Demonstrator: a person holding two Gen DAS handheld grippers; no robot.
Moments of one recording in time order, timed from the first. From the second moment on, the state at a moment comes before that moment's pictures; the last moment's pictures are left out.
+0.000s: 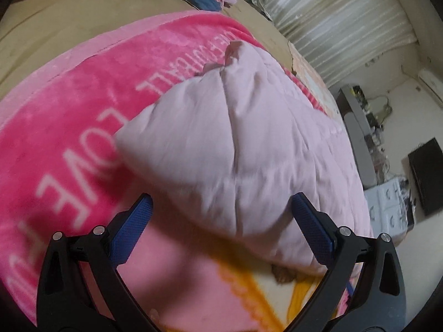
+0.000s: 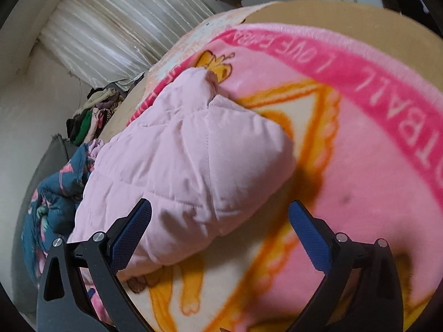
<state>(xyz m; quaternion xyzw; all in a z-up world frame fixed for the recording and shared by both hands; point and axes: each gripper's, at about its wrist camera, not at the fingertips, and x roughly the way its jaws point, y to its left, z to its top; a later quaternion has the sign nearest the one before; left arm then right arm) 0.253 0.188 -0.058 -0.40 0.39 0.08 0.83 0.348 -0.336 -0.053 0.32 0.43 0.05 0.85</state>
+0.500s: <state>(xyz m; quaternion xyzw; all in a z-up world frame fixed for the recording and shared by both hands) 0.304 0.183 -0.078 -0.38 0.38 0.10 0.83 0.404 -0.321 -0.083 0.34 0.42 0.09 0.84</state>
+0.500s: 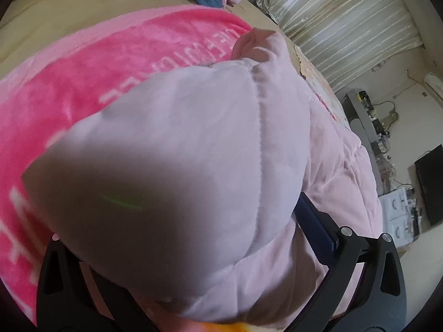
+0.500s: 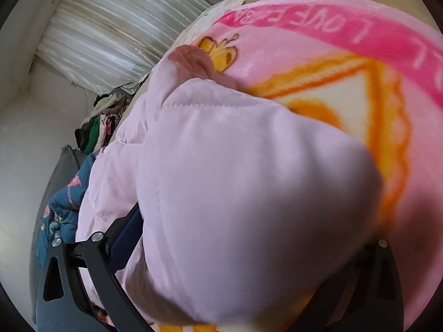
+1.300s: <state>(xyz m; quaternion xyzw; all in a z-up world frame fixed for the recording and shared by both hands) 0.244 0.097 0.066 -0.10 0.30 0.06 0.95 0.291 -0.235 0.061 -0.07 0.24 0.18 0.95</state>
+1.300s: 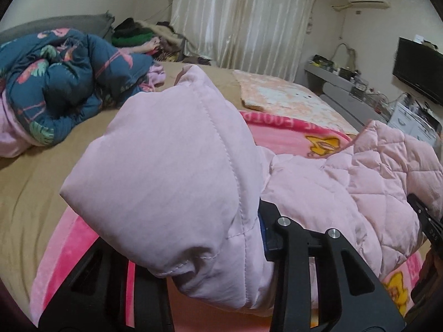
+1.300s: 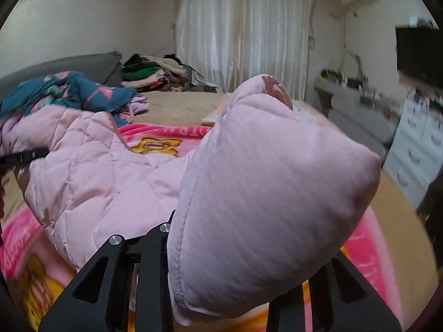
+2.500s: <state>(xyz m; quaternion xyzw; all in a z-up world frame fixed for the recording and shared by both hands) 0.145 0.086 0.000 -0.04 0.34 0.09 0.93 0.229 -0.300 -0.026 0.09 0.38 0.10 0.91</state>
